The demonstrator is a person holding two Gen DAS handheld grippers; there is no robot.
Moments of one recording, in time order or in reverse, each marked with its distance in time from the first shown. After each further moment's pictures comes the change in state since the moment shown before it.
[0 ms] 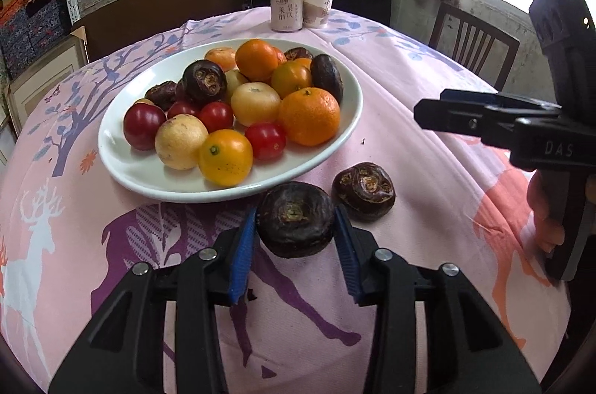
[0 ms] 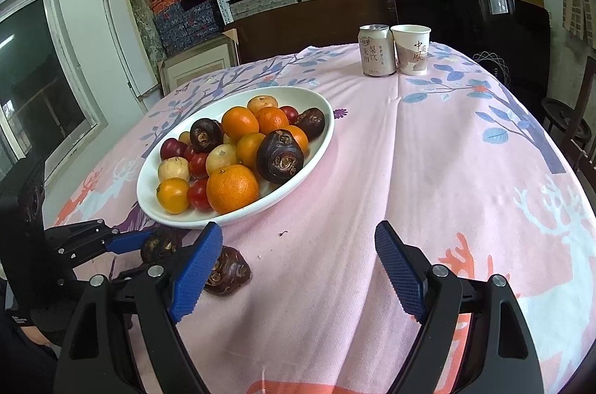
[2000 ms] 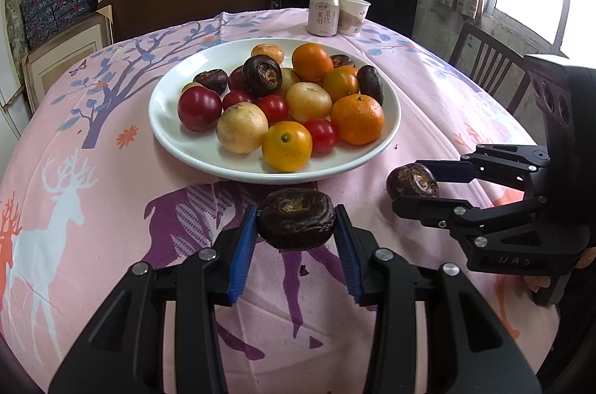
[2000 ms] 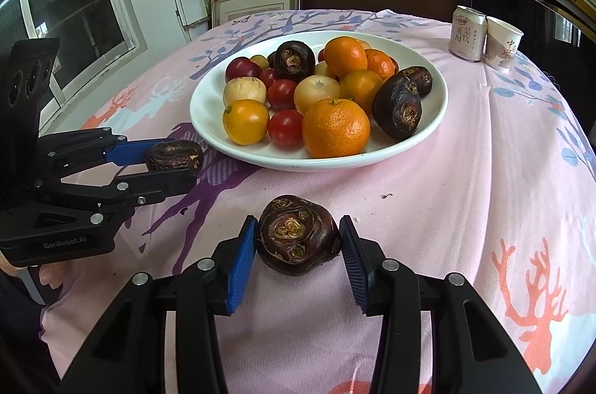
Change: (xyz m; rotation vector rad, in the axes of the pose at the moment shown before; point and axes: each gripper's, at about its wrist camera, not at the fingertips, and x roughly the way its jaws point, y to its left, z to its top) left arm -0.019 0.035 -0.009 -0.103 0.009 0.028; right arm 0.035 0.066 -0.019 -0.233 0.173 0.097
